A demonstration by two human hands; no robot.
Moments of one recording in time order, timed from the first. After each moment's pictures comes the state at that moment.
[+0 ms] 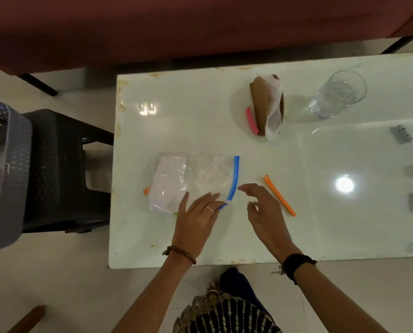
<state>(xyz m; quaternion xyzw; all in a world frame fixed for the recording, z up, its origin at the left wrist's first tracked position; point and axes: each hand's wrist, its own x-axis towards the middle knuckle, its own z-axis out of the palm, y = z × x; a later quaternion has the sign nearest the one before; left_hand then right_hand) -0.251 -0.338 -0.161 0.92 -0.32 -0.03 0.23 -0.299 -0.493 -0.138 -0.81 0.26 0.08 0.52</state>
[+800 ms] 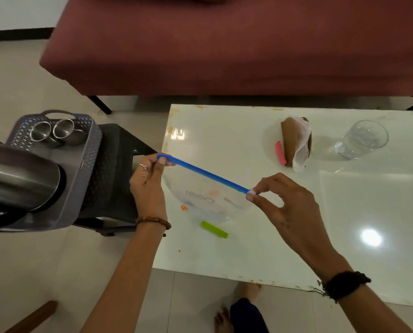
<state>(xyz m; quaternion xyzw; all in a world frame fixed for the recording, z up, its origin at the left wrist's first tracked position) -0.172 -0.276 -0.027 0.76 0.13 0.06 0.64 -0.261 -0.477 -0.015 -0.90 0.06 -0.04 0.42</state>
